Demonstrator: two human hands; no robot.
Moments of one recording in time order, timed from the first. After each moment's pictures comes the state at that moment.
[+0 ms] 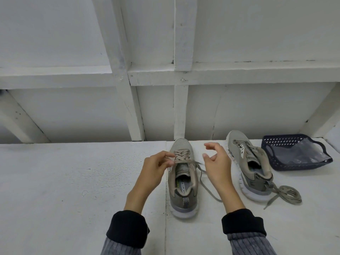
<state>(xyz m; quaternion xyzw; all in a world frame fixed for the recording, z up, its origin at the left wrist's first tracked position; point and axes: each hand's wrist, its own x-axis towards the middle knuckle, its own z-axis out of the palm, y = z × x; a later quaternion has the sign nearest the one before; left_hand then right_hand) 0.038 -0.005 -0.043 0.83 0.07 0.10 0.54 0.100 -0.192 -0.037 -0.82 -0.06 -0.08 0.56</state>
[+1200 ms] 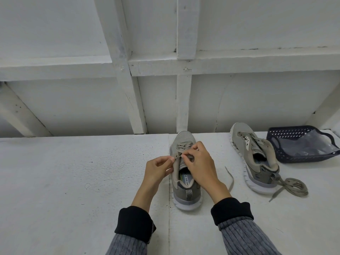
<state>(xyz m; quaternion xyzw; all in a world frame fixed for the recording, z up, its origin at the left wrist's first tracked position) 0.039 -0.014 -0.086 0.59 0.25 0.06 0.77 0.092 -0.157 -0.067 -0.89 -0.21 -0.05 0.39</state>
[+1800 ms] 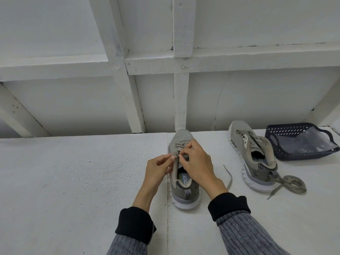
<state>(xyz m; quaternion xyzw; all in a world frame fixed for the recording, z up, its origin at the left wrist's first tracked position) 0.038 -0.019 -0.088 0.61 0.21 0.06 0.76 0.096 -0.154 -0.066 -0.91 -0.26 -0.07 0.31</state>
